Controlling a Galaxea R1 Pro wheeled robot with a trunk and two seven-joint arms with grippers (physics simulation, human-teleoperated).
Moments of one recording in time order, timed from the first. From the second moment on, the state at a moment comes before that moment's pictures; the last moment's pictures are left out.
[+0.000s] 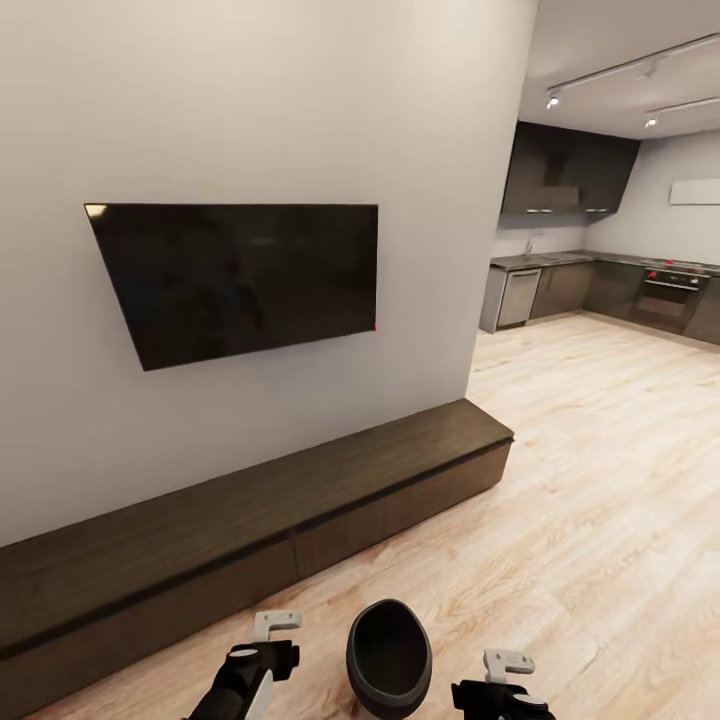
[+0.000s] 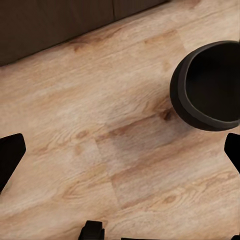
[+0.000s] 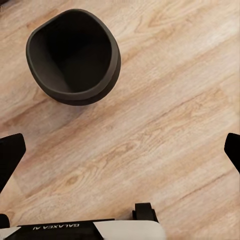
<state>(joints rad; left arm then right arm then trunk) -0.31 -0.16 -0.01 -0.77 0.01 0.43 0.24 -0.19 0.06 -0.03 -0.84 -0.04 0.42 -0.07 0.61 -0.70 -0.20</state>
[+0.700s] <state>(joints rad) -0.30 -0.16 -0.07 -0.79 0.01 0.39 0.24 -0.19 0.06 -0.02 -0.84 -0.04 0.40 -0.07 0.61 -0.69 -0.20</state>
